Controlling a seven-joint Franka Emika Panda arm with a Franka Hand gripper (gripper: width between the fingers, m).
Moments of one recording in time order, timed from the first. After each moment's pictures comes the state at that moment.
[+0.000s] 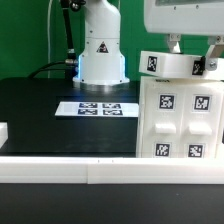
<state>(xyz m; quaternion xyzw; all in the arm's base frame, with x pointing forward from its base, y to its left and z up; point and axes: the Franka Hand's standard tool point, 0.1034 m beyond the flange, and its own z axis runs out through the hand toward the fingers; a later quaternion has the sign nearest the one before) 0.599 0.096 0.153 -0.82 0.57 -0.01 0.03</state>
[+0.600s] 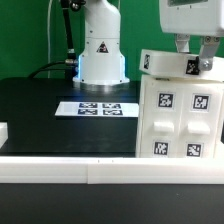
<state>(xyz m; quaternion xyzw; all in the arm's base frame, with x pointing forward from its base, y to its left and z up) 0.600 0.099 0.154 -0.75 0.66 0.00 0.04</state>
